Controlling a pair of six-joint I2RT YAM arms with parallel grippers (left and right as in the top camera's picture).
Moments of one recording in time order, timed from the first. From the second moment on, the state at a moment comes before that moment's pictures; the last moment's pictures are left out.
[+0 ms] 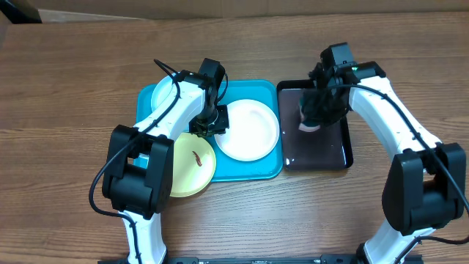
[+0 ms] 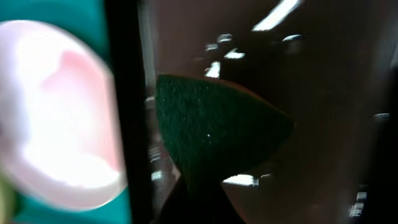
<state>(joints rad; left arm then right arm) -0.33 2.06 1.49 -0.99 0.12 -0.45 0.20 1.88 1.43 -0.94 -0.18 0.20</state>
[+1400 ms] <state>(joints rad) -0.35 2.06 1.49 -0.96 0.07 -0.45 -0.05 1.88 1.58 -1.08 -0.10 0.23</state>
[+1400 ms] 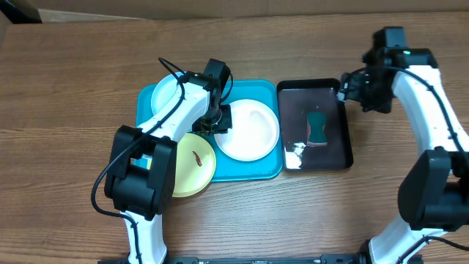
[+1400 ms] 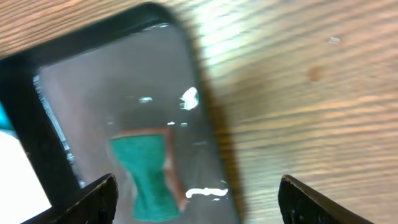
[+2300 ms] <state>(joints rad) -0.32 2.06 1.69 -1.13 0.09 -0.43 -0.10 1.88 1.58 -1.10 -0.10 0.24</state>
